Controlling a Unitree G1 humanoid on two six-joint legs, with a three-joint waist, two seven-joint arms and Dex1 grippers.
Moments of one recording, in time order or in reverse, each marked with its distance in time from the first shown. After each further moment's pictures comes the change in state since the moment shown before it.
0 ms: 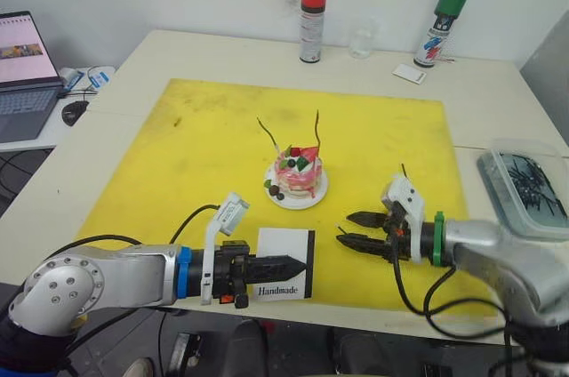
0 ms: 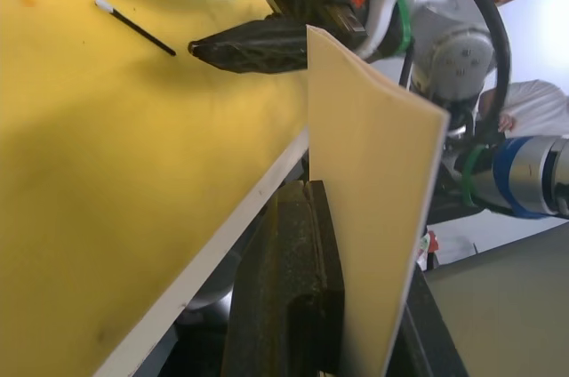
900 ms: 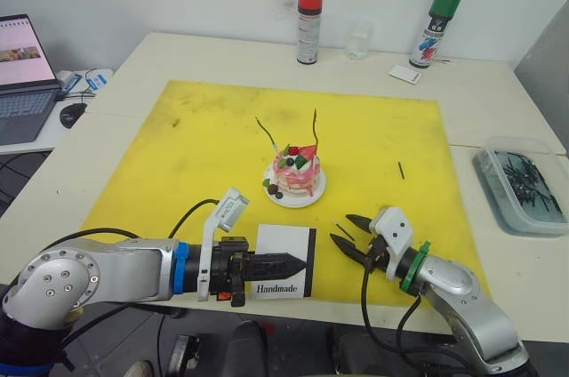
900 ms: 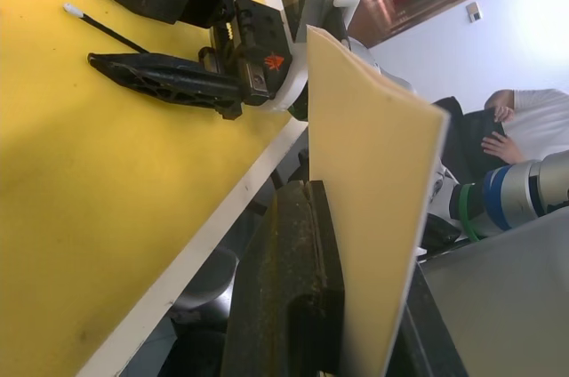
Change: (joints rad) left arm -0.042 0.026 -0.004 0.006 -0.024 0.007 -0.020; right arm 0.133 0.150 0.158 0.173 -0.344 -0.415 -0.131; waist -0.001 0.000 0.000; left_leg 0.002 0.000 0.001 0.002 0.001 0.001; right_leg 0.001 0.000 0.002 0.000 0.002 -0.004
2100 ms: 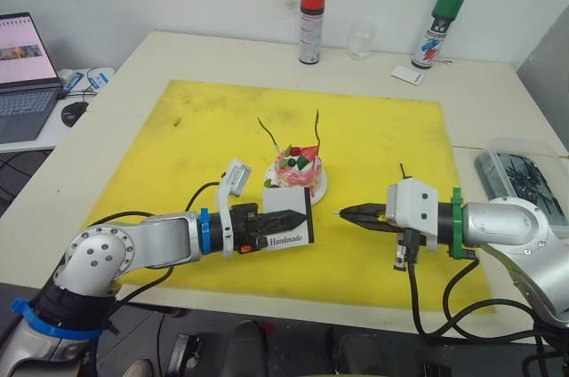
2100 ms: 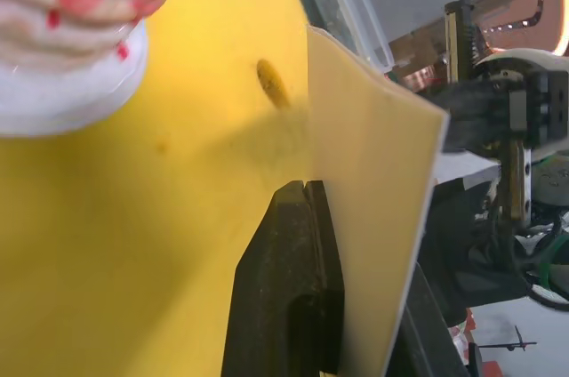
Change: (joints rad) left arm -0.162 -0.210 -0.059 0.208 0.102 -0.026 0.151; right arm -0.358 -0.415 -0.047 -0.261 0.146 0.149 0.324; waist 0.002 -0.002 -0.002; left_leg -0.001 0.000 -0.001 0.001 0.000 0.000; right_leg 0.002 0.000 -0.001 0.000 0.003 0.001
